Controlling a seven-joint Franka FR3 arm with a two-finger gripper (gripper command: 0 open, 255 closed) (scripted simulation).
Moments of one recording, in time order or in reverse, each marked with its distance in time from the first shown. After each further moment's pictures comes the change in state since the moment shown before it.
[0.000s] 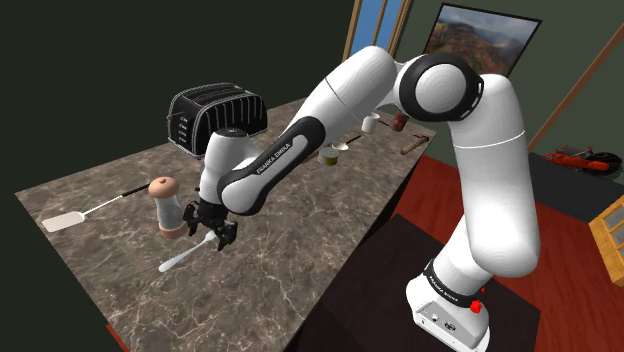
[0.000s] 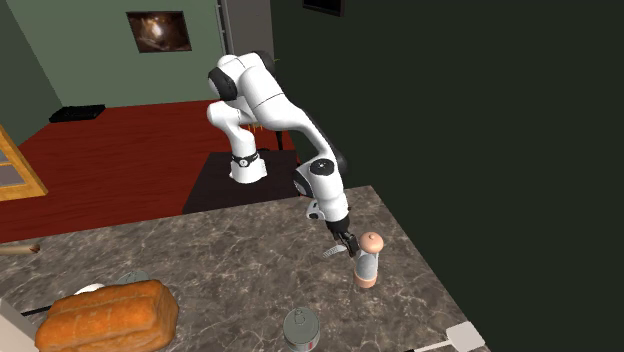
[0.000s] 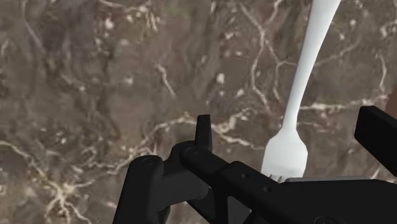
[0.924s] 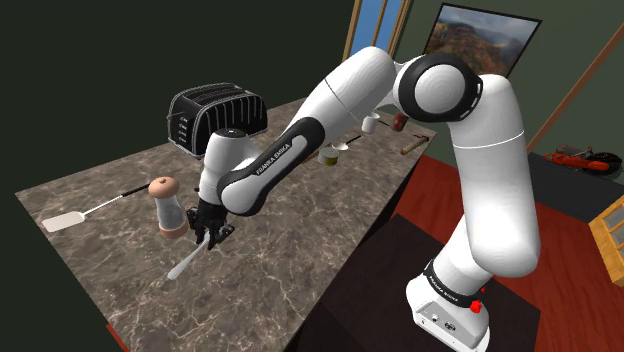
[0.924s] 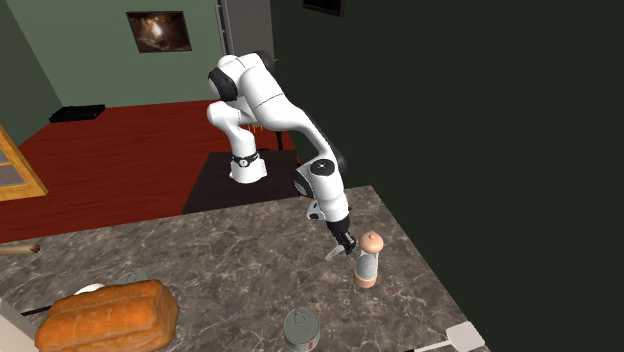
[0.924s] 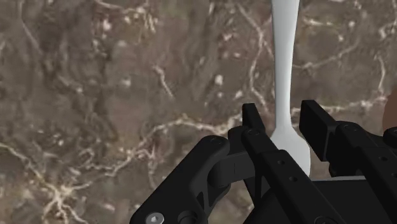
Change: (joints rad) arm 0.003 0.004 -0.001 0.004 -0.002 0.003 0.001
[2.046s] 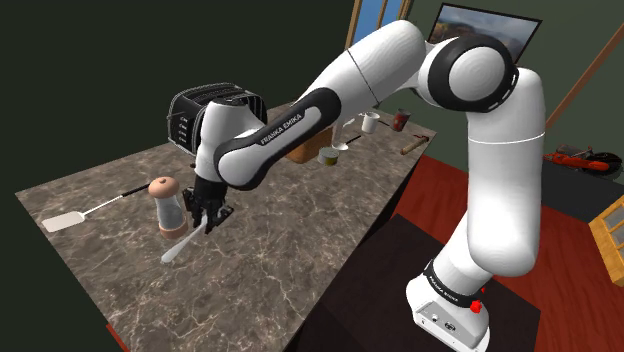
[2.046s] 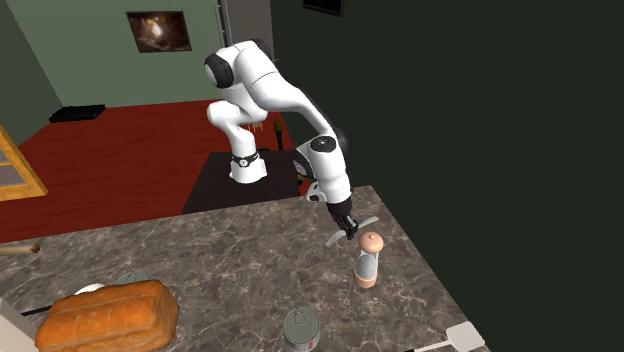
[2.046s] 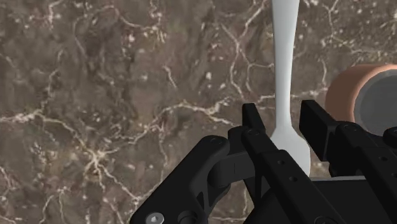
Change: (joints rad) arm -0.039 -0.138 0.047 -0.006 0.046 -0.130 -0.005
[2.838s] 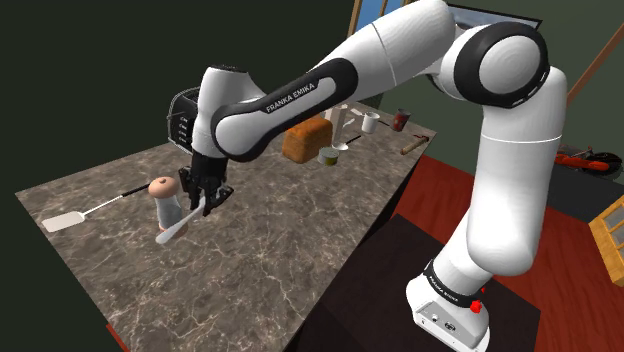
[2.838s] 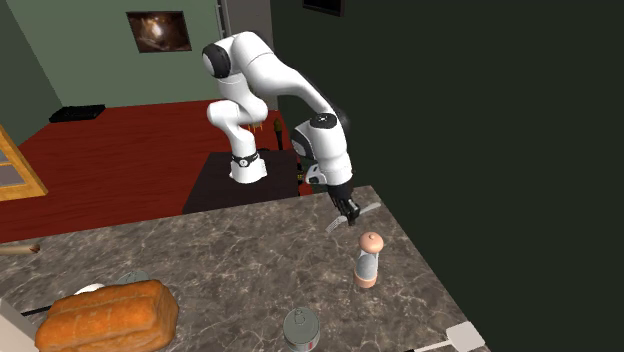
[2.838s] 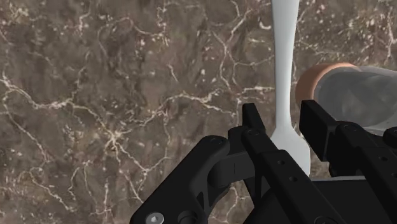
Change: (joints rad) arm -0.030 -0.107 0.031 0.029 0.043 -0.131 -0.010
